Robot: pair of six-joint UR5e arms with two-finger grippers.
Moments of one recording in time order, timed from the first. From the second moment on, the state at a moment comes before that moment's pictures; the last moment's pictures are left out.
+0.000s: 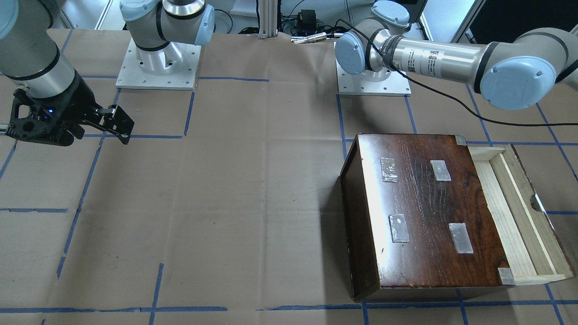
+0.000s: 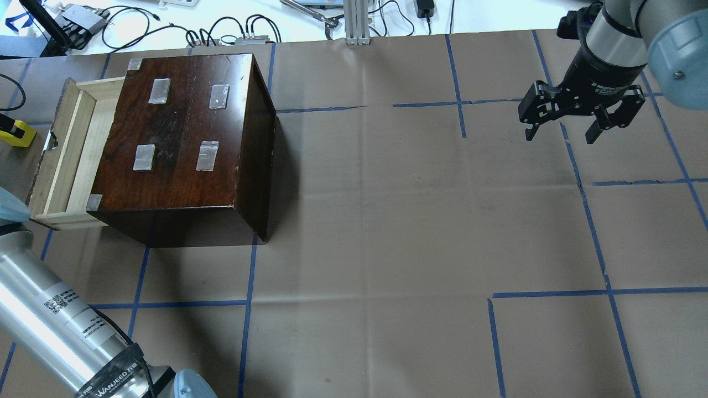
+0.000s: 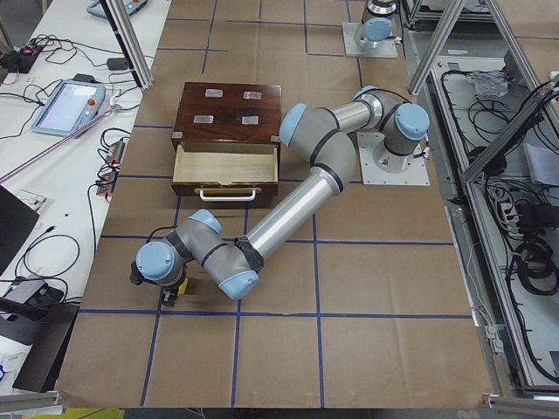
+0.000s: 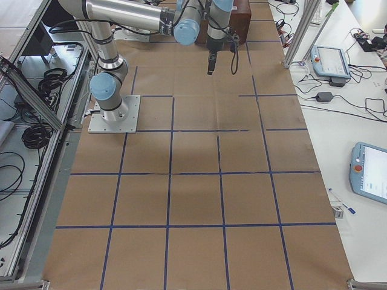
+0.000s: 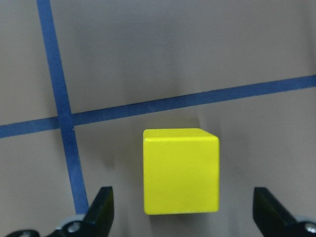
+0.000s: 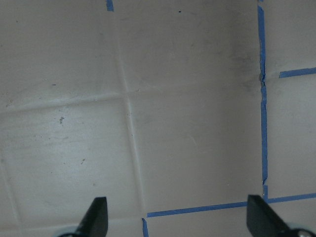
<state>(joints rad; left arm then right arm) -0.78 -2.73 -0.50 -1.50 1.43 0.95 1.43 -1.52 1.65 -1.63 -1.57 -0.02</state>
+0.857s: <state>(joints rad) -0.78 -2.71 -0.51 -1.50 1.43 0.95 1.43 -1.52 1.65 -1.63 -1.57 -0.02</state>
